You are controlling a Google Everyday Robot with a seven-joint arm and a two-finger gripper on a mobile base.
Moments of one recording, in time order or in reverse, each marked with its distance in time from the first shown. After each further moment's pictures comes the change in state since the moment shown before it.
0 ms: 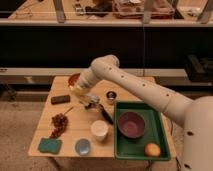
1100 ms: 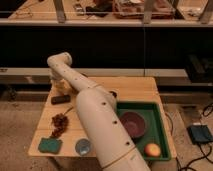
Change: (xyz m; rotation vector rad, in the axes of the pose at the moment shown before) arm 0.089 0.117 0.249 -0.089 -0.242 -0.014
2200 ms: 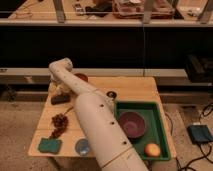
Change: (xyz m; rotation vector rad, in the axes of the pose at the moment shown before) arm -0.014 0.011 0.065 -0.062 0.029 0.168
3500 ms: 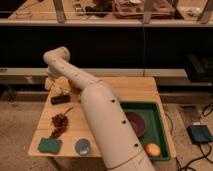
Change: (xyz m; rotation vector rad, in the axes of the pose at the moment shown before) arm 0.032 -0.034 -0.081 0.064 -0.047 -0.017
